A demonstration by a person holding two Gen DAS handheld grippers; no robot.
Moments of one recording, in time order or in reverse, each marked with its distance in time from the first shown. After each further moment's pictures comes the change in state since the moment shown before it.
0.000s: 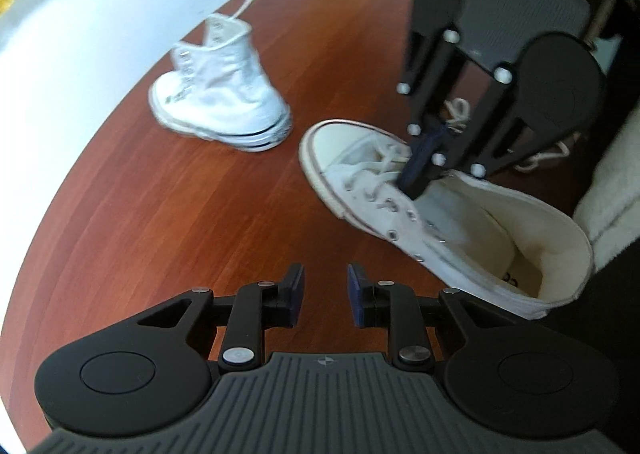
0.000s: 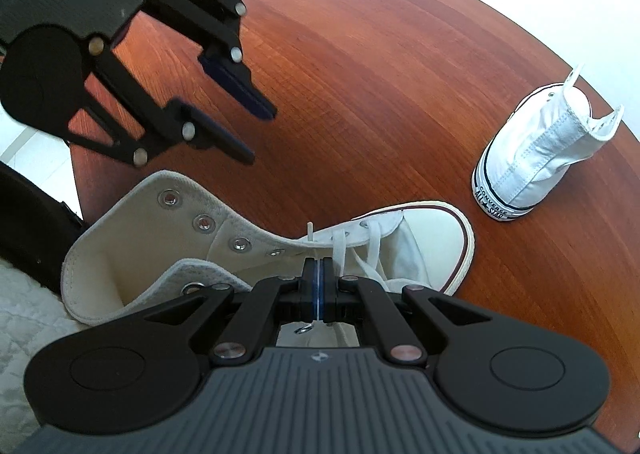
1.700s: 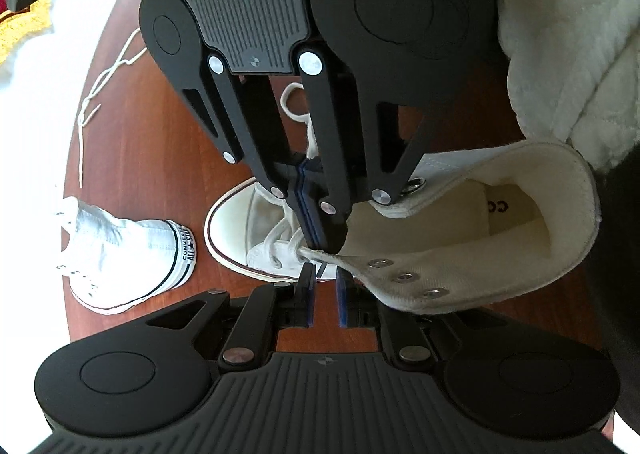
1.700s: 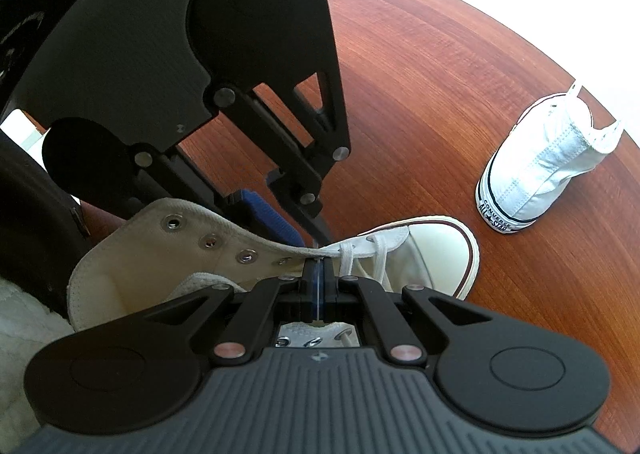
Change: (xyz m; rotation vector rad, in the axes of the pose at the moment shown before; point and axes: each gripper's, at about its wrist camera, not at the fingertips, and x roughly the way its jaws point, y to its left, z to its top) left arm 0.029 -0.039 0.025 0.716 0.023 -0.111; right arm 0.094 -0.045 0.052 -0.012 -0.026 0.013
